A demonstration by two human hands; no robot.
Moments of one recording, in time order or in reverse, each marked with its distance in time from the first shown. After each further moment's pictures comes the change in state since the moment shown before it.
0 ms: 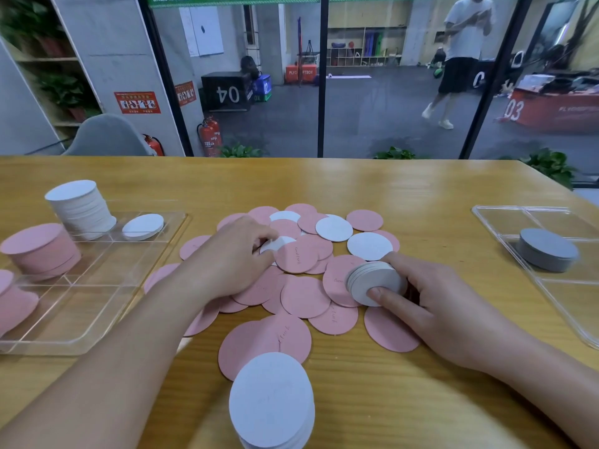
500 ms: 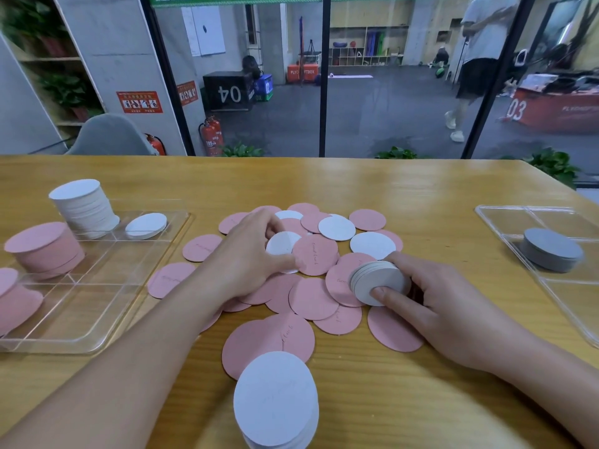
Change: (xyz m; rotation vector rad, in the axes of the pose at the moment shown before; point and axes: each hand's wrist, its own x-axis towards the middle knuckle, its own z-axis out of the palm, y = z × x) left_hand 0.003 0.010 0.012 -0.295 0.073 -0.105; right_hand -0.001 -0.003 -0.001 0.000 -0.008 0.014
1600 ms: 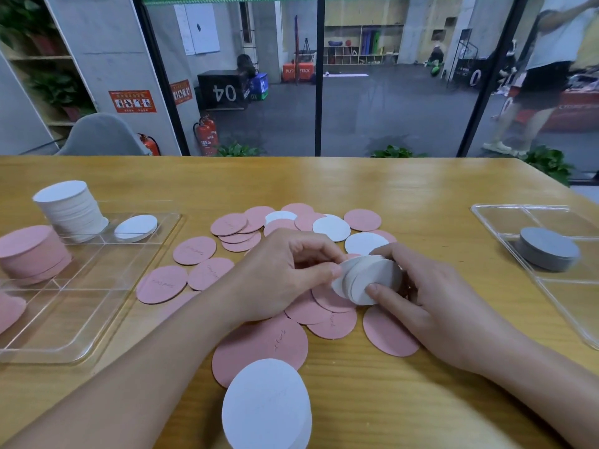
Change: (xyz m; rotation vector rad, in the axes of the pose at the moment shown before) left_hand -0.019 0.034 0.026 -0.484 -0.290 0.423; right_hand 0.003 0.000 0.003 -0.027 0.079 -0.009
